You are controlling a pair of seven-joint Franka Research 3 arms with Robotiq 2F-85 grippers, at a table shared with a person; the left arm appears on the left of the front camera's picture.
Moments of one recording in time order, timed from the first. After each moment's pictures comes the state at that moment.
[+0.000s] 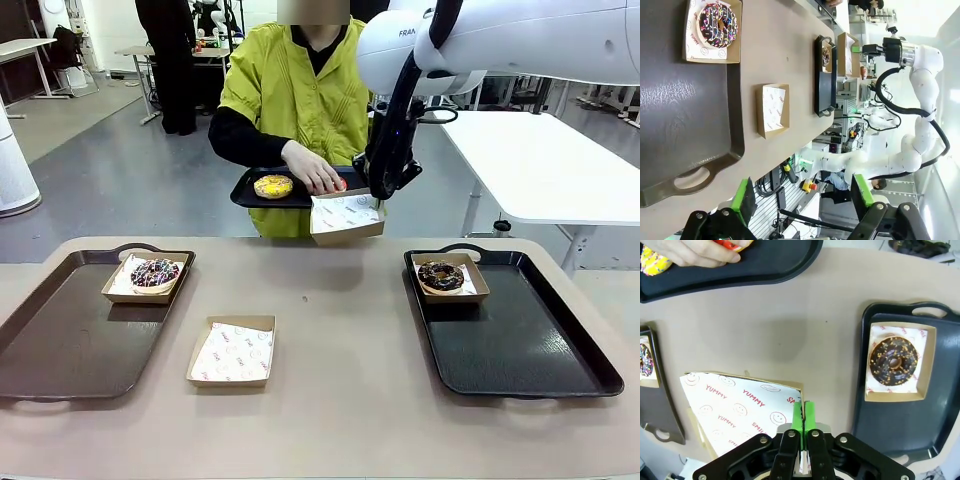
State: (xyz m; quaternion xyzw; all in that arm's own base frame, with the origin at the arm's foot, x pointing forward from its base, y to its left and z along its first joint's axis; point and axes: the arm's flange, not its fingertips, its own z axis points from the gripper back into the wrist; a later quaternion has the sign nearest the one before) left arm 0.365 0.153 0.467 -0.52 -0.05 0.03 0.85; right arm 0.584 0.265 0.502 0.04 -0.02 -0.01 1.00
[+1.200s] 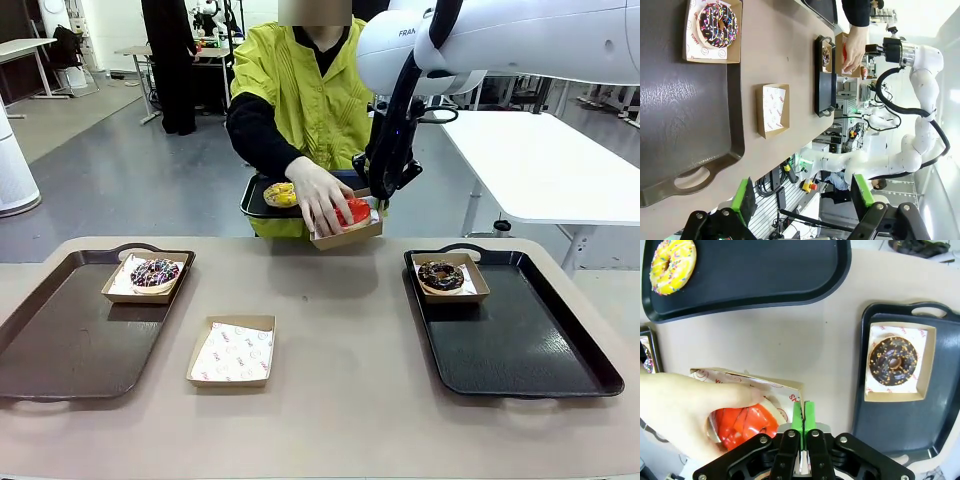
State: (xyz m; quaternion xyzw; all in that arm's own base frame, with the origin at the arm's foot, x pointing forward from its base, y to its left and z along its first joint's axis) left arm 0.365 0.153 0.467 -0.52 -0.04 0.03 0.85; right arm 0.584 0.264 0.502 0.04 -0.02 -0.01 1.00
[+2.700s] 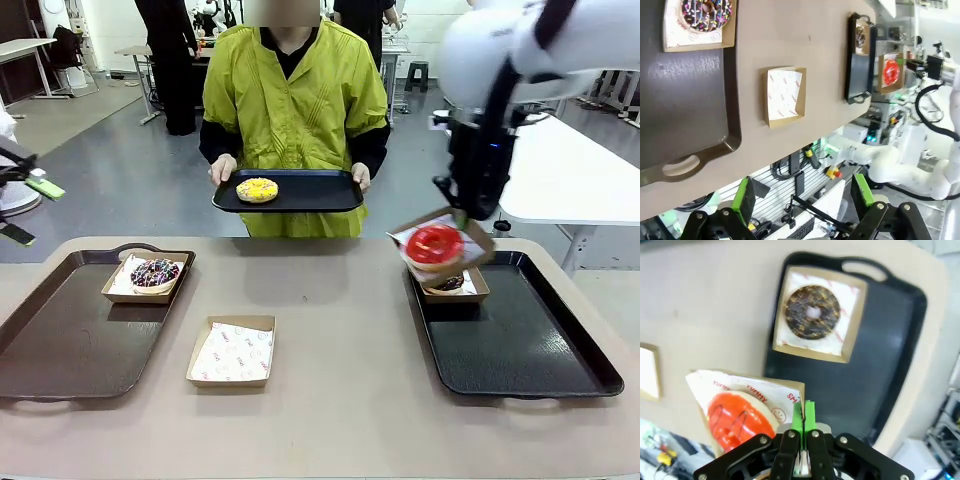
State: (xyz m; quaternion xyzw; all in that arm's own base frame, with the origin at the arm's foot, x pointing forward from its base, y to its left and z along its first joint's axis) left arm 0.397 0.036 0.518 -0.39 0.03 0.01 0.92; right arm 0.499 0.119 0.504 -0.01 -0.02 0.10 0.99
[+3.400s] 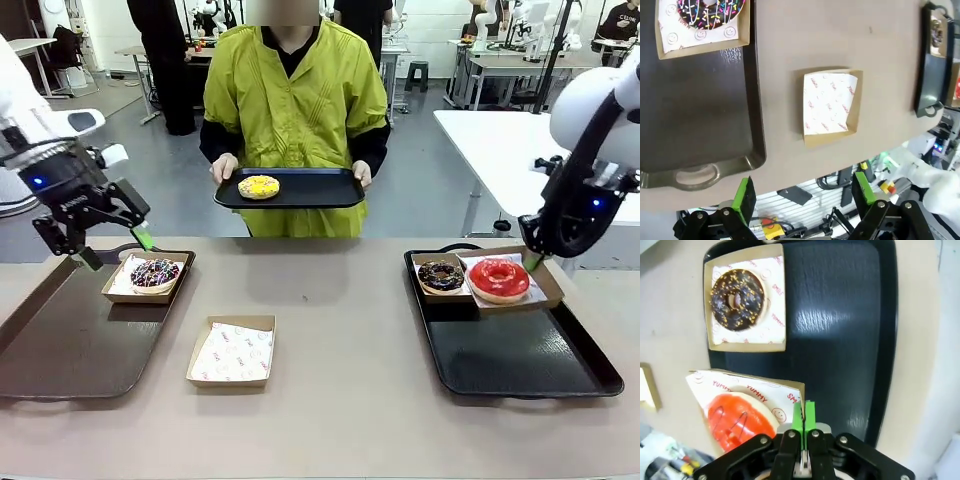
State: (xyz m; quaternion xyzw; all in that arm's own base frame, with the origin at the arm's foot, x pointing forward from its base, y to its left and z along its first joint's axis) left arm 0.420 -0.091 0.478 -0.20 0.05 0.00 0.98; right arm 0.470 -0.023 0.425 0.10 -0.02 -0.01 0.99
